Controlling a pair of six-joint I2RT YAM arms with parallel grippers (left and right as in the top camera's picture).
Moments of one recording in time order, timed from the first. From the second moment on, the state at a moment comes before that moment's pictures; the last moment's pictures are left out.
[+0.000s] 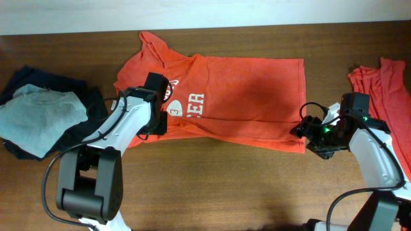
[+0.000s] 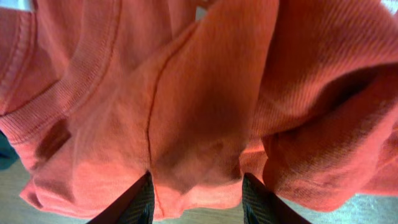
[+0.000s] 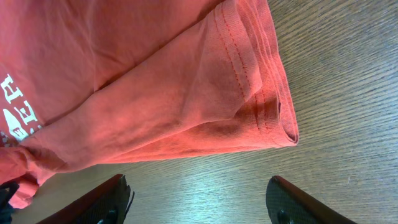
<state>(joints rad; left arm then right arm) -0.26 1.87 1.28 -0.90 -0.21 -0.23 -0.29 1.48 0.92 -0.82 -0.43 0.36</state>
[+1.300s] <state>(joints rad) -0.12 1.90 1.42 -0.91 -0.45 -0.21 -0.29 1.48 0.92 -0.84 -0.43 0.36</state>
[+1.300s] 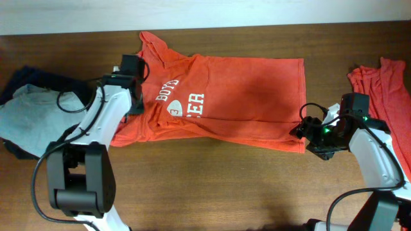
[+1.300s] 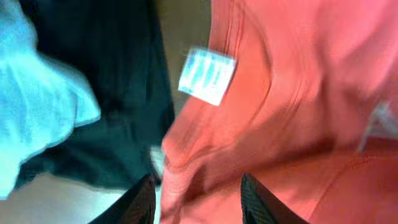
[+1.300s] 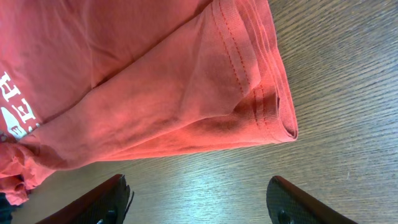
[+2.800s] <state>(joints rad) -0.12 1.87 1.35 -0.75 -0.43 -0.16 -0.29 1.48 0.92 -0.82 -0.43 0.36</state>
